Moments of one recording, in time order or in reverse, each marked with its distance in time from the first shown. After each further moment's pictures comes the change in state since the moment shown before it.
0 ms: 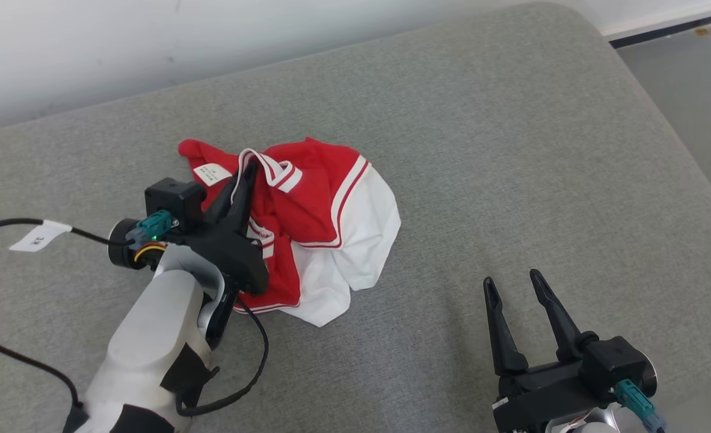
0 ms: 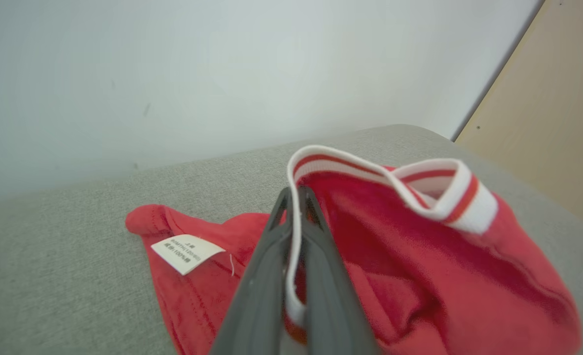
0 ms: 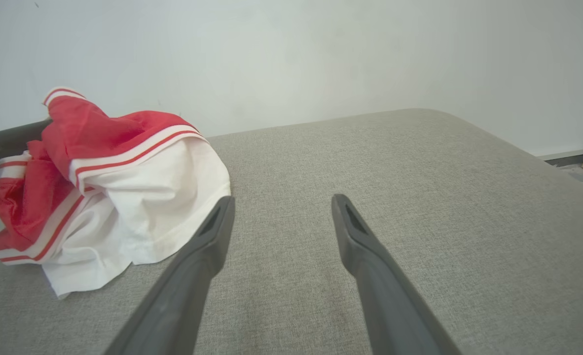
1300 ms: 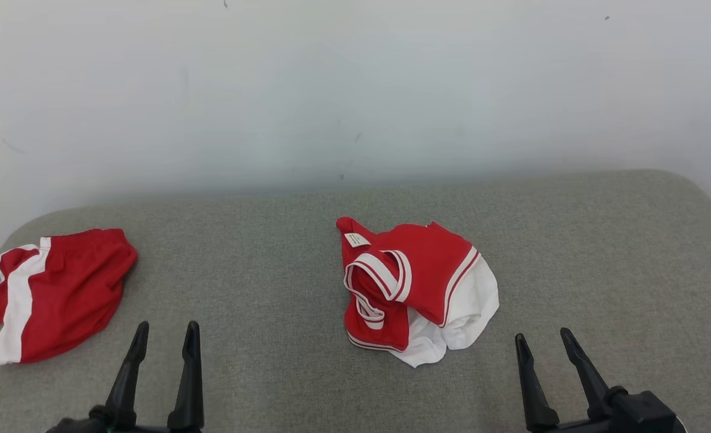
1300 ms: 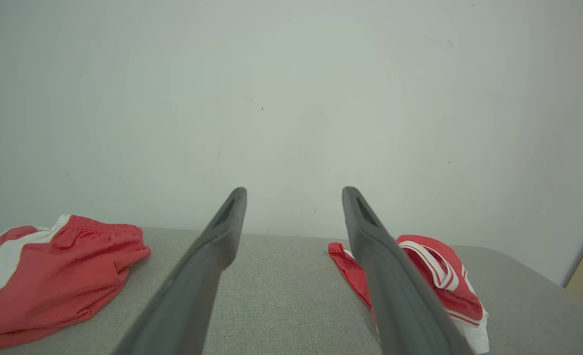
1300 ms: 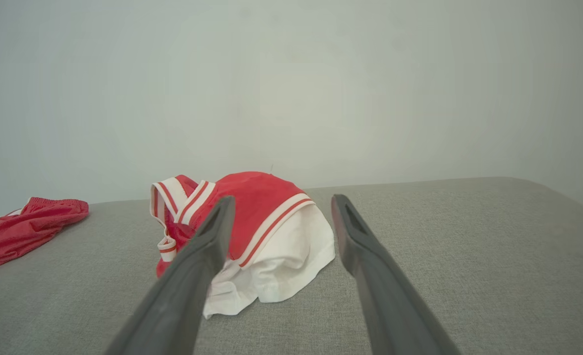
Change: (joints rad) left arm 0.825 0.038 0.287 -0.872 0.084 0.067 -0.020; right arm 0.158 -0.048 -0.033 -0.030 0.039 0.000 0.000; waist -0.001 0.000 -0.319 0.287
